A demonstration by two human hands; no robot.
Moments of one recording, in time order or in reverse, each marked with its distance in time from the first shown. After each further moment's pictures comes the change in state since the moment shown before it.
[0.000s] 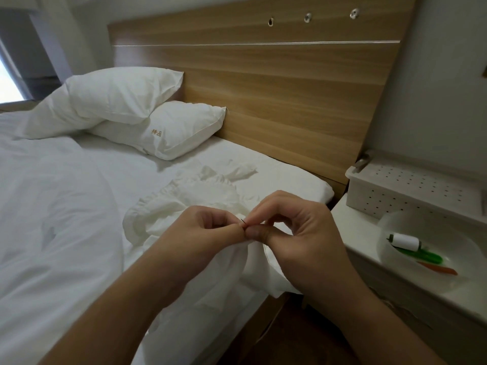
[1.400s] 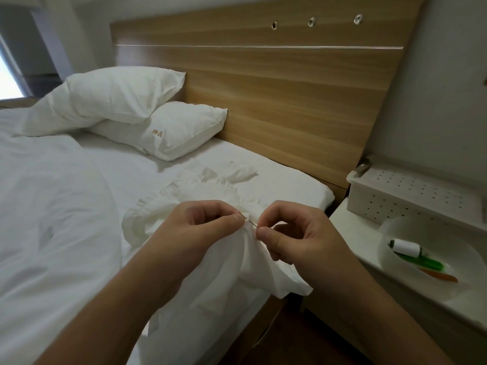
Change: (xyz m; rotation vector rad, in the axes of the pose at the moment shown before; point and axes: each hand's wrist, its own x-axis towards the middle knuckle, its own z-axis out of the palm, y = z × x) left_hand -0.003 0.005 -0.006 -0.042 0.081 0.050; right_hand 0.003 0.004 -0.014 0.061 -0.169 0.251
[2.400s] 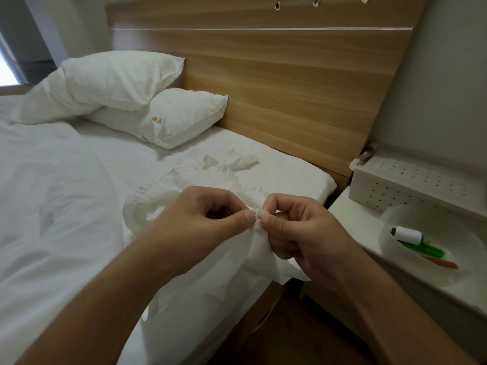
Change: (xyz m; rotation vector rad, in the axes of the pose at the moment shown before) left_hand -0.001 0.002 -0.004 0.282 -0.112 0.130; right_hand 0.006 0.015 0.004 0.517 -0.194 0.151
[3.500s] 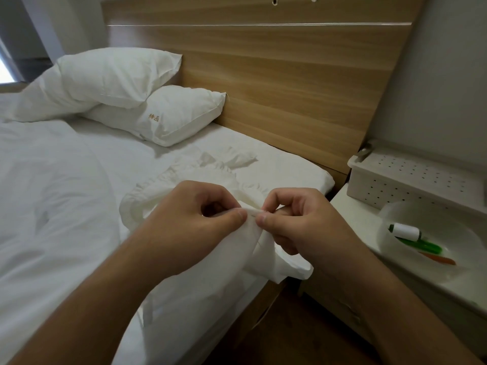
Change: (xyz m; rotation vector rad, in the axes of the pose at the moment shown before) left_hand 0.001 -0.002 -0.001 0.212 0.111 0.051; right_hand -0.006 -0.015 0.005 -0.374 0.186 0.017
